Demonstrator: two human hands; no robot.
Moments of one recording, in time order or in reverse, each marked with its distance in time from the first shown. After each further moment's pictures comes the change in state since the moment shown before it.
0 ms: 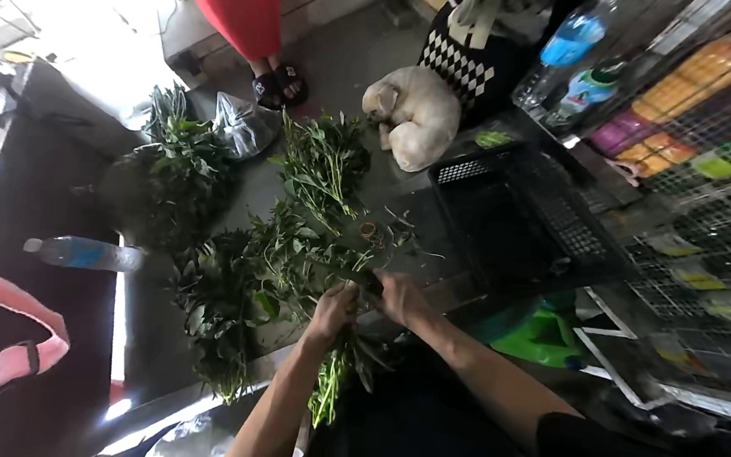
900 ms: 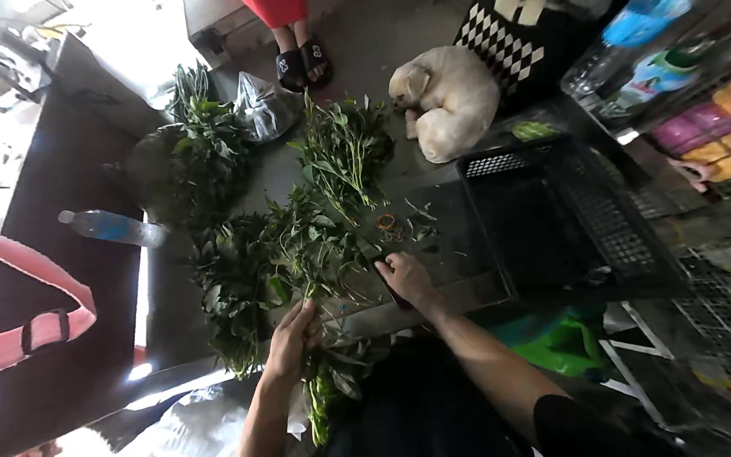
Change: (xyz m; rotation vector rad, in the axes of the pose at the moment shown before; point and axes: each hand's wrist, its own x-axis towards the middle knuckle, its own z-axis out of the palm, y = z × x) left_hand -0.072 -0.028 -0.061 -0.183 0.207 0.209; right_hand 0.059 0.040 0.039 -0.025 0.013 0.128
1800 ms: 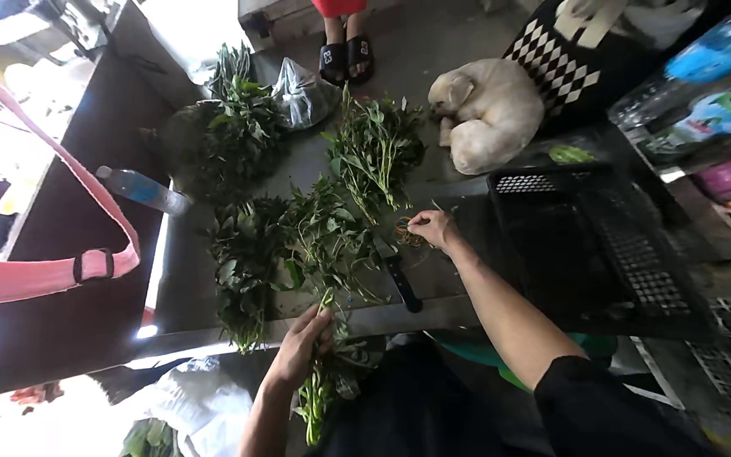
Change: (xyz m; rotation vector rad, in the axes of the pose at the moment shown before) left_hand -0.027 -0.017 -0.010 0.001 -0.124 0.021; right_hand 0.090 0.012 -0.066 0.227 0.022 -0.058
